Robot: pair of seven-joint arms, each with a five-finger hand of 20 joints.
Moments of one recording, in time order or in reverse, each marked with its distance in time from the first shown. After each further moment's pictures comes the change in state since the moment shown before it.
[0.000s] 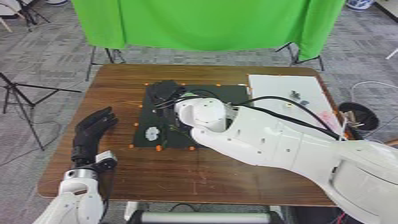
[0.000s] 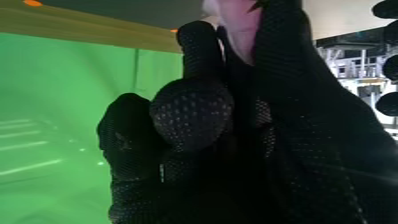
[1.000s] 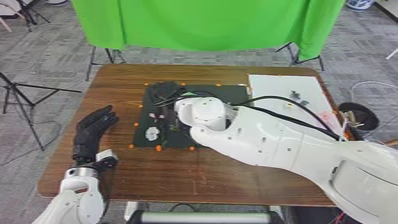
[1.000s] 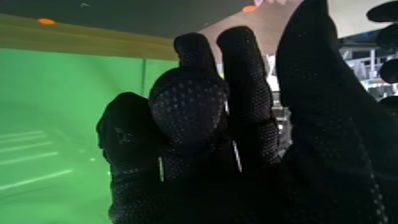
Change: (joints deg) left arm -0.8 -0.2 0.2 0.5 0.0 -0.4 0.0; right arm -0.3 0.0 1.0 -1.0 2.4 -2.5 2.0
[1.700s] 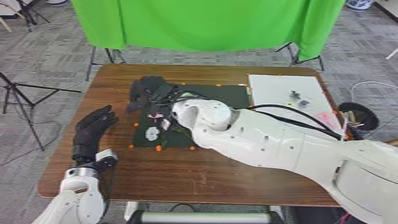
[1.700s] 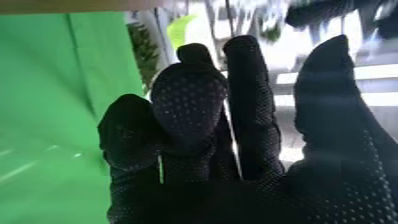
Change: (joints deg) left arm -0.1 0.0 0.1 0.1 -1.0 0.1 0.4; right arm 0.3 1.0 -1.5 -0.6 5.4 14.0 -14.6
